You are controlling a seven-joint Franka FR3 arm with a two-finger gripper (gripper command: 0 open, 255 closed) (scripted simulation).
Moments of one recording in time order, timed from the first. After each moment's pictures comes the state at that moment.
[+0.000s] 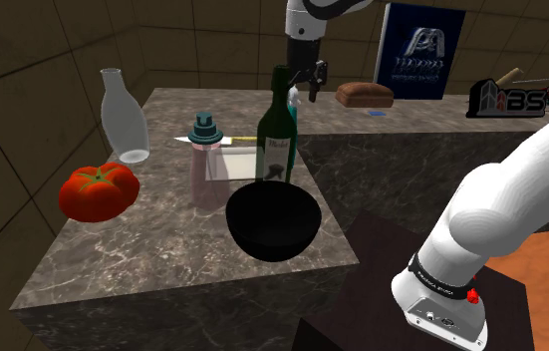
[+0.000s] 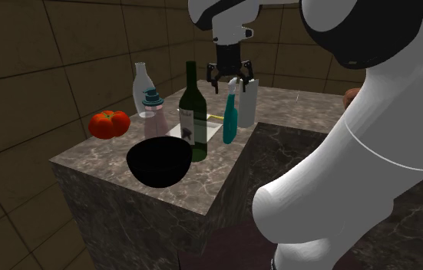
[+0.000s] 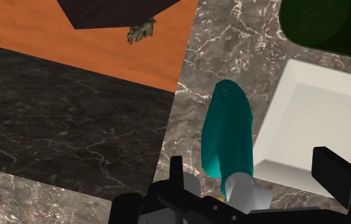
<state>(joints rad) -0.10 -0.33 0.11 -2.09 -0.08 1.79 0.44</state>
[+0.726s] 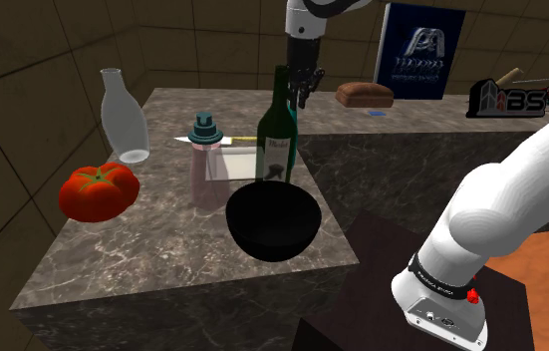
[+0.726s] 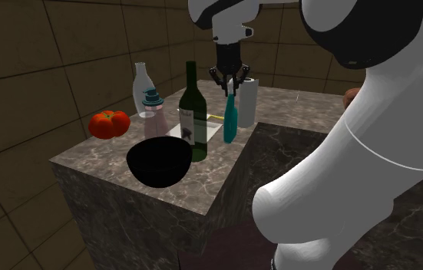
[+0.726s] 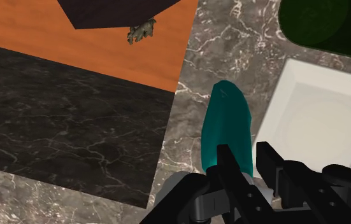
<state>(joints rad) -0.10 -0.33 0.11 -2.09 -0.08 1.79 0.44</state>
